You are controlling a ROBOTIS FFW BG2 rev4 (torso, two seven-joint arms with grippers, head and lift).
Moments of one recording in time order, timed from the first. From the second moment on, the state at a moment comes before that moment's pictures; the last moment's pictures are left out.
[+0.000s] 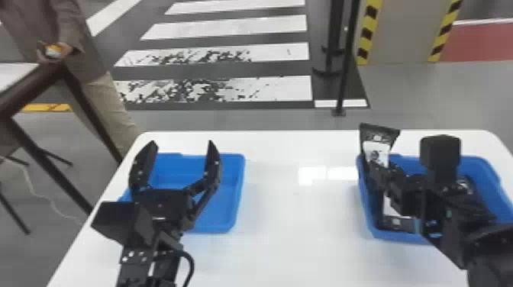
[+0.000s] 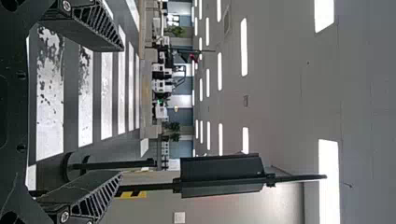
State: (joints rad) left arm 0.48 0.13 -0.06 -2.07 0.02 -0.23 0.16; right arm 0.04 -0.21 0.15 -1.85 -0.21 0.65 0.04
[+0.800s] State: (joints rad) left arm 0.48 0.13 -0.06 -2.07 0.03 -0.23 0.16; right arm 0.24 -0.17 -0.13 -2.01 -0.09 0.77 0.03
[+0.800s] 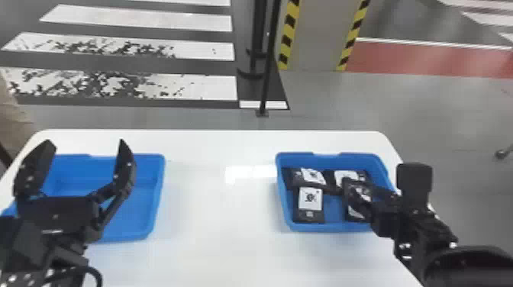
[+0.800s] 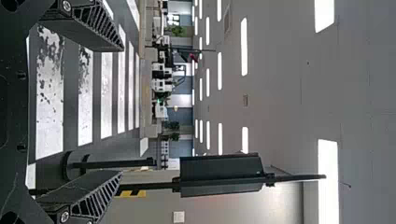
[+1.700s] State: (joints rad) left arm 0.48 0.13 -0.06 -2.07 0.02 -0.25 0.16; right arm 0.35 -0.17 -0.11 -1.84 -0.27 -0.29 0.18
